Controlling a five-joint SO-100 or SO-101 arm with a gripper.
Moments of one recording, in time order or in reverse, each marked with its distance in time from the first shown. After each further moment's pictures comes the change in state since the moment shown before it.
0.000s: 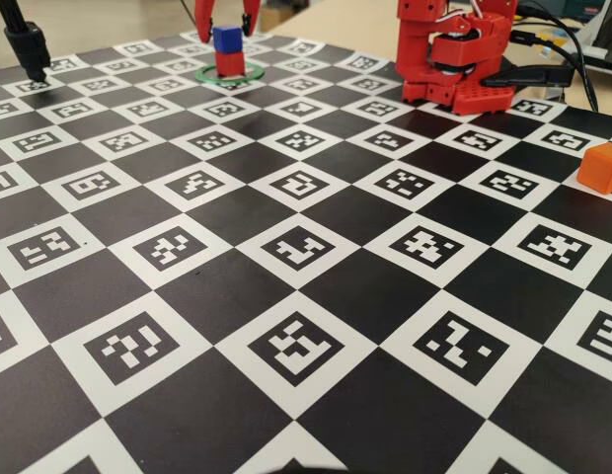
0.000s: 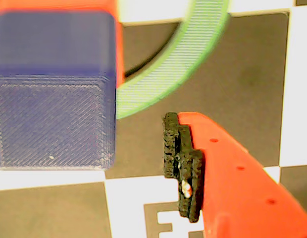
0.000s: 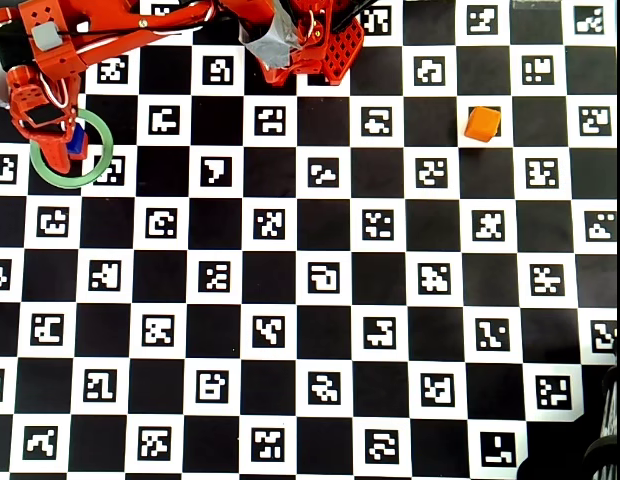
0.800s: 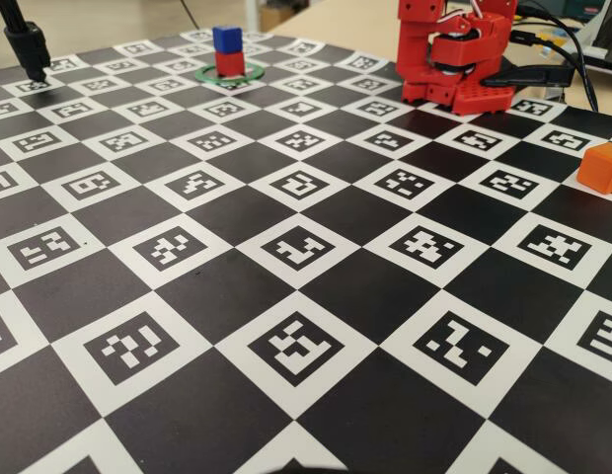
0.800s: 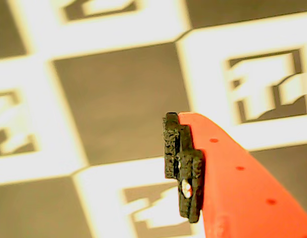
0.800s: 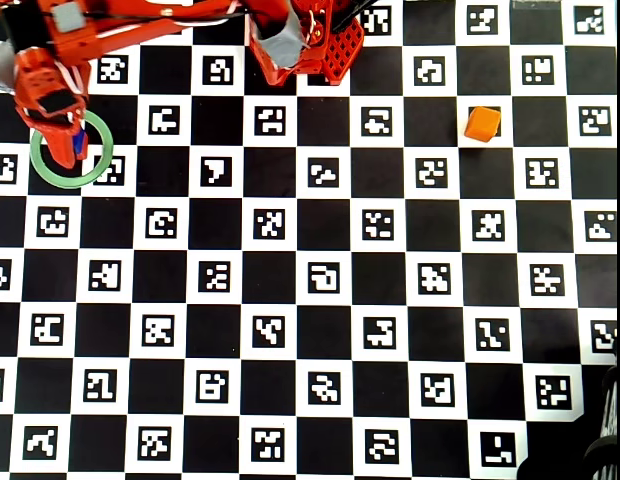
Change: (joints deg) arm -12.3 17.1 -4.7 13.9 17.9
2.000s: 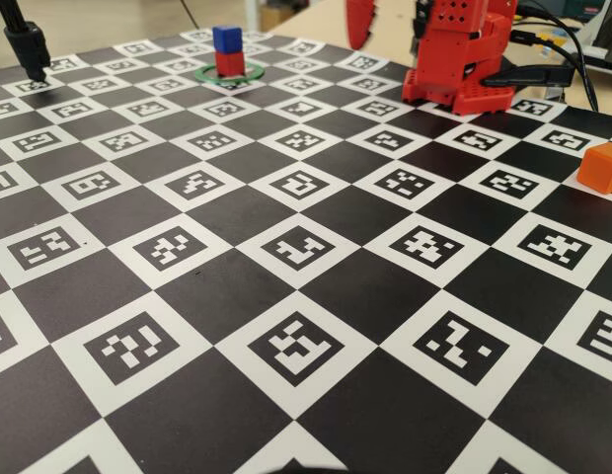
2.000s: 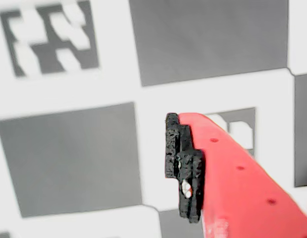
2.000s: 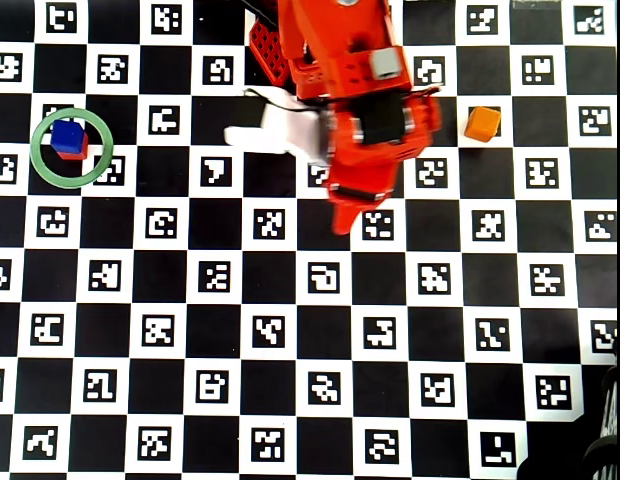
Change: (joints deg) arm -82.8 28.1 42.2 -7.6 78.2
